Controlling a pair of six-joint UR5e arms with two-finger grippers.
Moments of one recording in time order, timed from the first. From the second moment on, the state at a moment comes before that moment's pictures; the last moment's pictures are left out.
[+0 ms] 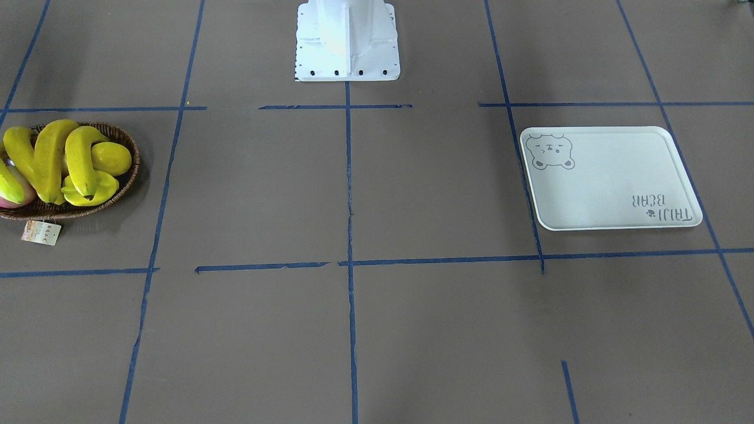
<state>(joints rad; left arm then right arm) -1.61 -1.33 -1.87 -1.37 -2.31 0.27 1.56 -1.93 1.97 -1.49 2.34 -0.10</state>
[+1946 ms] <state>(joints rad) -1.61 -1.33 -1.85 -1.38 -2.32 0.27 1.31 -1.82 1.65 -1.01 2.47 -0.12</state>
